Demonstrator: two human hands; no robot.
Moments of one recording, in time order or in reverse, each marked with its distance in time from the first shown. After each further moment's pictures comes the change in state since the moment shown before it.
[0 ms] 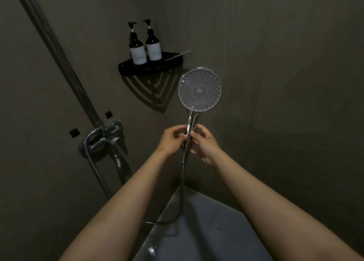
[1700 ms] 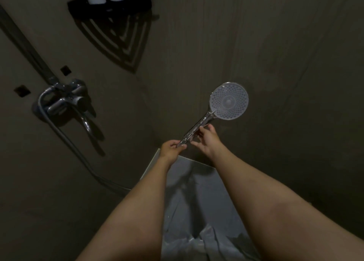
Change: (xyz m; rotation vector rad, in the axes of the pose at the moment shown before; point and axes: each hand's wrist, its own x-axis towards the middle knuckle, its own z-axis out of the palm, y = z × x) left_hand -0.077 -0.129 0.104 -0.142 -0.049 -0.408; right_hand -0.029 0.102 -0.098 0.384 0.346 0.217
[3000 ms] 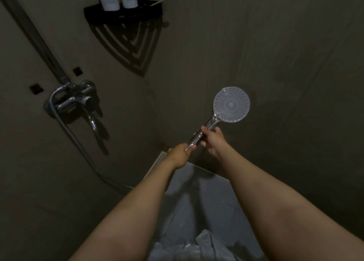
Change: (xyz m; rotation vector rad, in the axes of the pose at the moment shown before) left_hand -0.014 0.028 0.010 0.731 -0.165 0.143; right_hand 0.001 -0.024 -0.002 -0.187 -0.022 -0.056
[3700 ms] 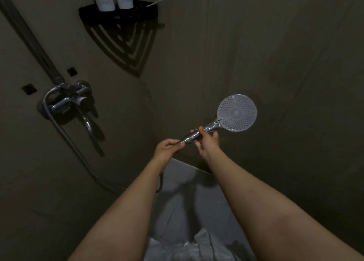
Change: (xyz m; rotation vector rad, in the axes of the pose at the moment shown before) left_hand -0.002 -0.021 -0.002 -0.906 0.193 -0.051; right_hand -0.017 0.010 0.009 0.355 0.085 -0.042
